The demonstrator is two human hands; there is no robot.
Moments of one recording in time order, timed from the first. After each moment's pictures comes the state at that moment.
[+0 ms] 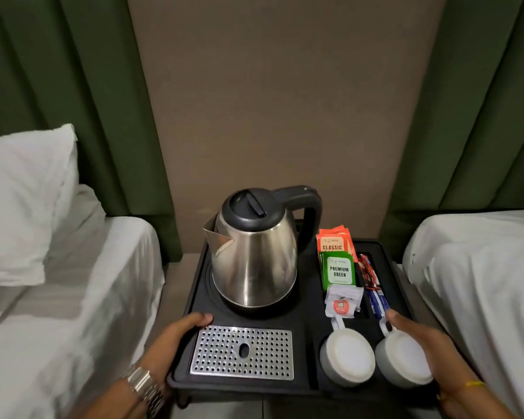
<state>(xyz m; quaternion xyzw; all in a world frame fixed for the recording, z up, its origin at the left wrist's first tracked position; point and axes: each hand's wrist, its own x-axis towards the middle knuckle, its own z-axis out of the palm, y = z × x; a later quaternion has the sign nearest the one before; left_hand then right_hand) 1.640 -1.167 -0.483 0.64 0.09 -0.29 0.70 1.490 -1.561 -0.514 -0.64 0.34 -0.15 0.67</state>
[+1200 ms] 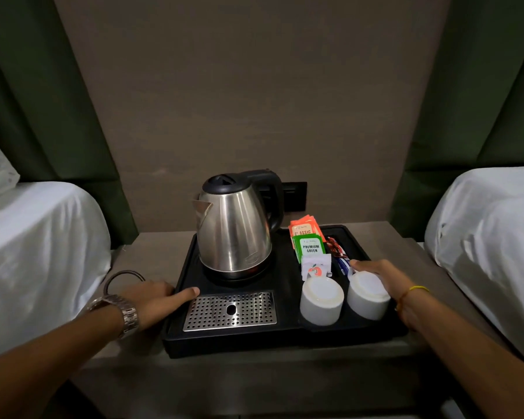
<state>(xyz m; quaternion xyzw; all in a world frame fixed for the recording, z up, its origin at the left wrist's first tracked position) 1.830 -1.245 -0.640 0.97 -0.11 -0.14 0.16 1.695 -1.684 -0.662 -0.65 0.36 -0.07 0.67</state>
